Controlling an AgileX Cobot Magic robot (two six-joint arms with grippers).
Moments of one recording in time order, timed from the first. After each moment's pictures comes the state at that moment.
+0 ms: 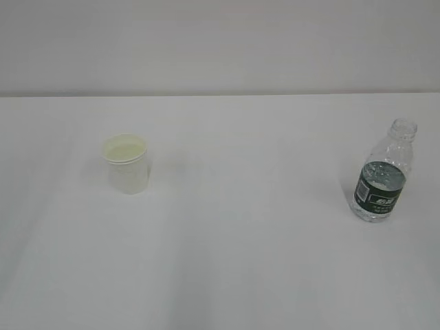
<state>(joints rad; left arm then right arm) 0.09 0.51 -0.85 1.85 -0.53 -2.23 0.08 0.15 -0.87 -0.06 1.25 -0.08</state>
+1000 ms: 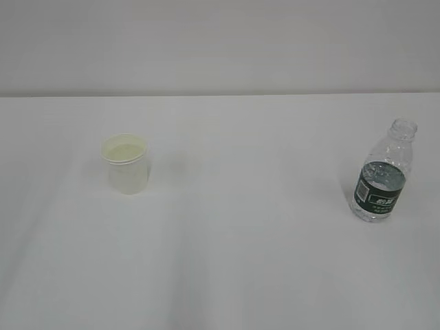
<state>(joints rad) 0.09 0.51 -0.82 1.85 -0.56 -2.24 0.08 -0.02 -0.63 -0.06 1.21 -0.06</state>
